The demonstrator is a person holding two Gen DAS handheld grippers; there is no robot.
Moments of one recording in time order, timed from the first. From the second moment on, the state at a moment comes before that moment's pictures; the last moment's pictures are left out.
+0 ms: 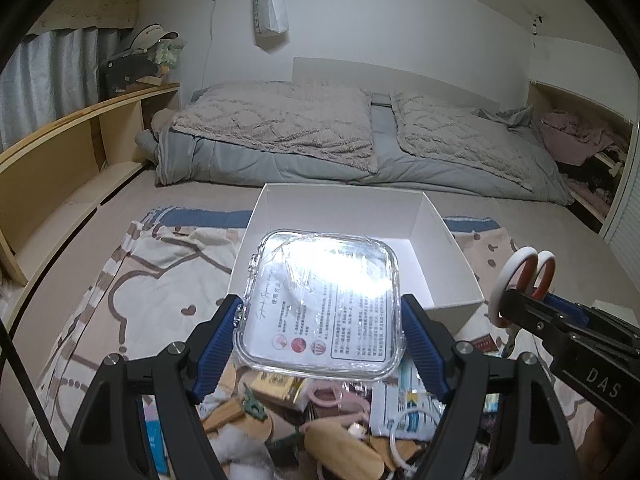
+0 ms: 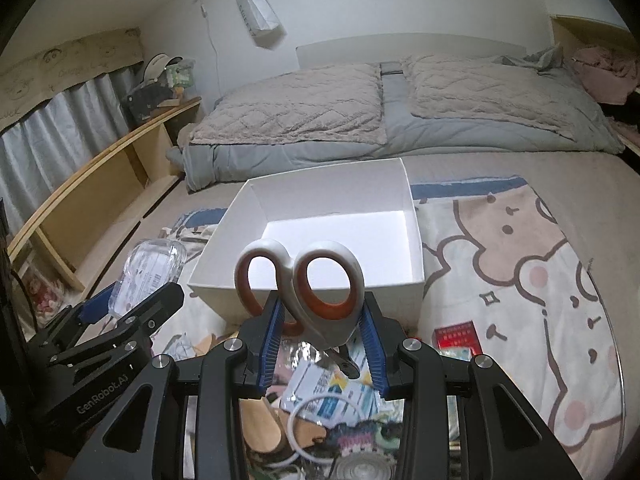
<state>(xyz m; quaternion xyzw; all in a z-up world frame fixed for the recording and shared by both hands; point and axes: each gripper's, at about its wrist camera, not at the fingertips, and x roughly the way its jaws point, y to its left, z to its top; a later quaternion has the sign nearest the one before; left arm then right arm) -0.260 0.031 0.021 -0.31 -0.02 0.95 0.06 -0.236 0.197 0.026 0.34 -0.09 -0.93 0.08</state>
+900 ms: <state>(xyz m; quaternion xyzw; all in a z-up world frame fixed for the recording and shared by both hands) -0.380 0.022 0.015 -0.30 -0.03 0.95 0.07 -0.358 0.204 0.023 0.37 -0.10 -0.92 0.09</state>
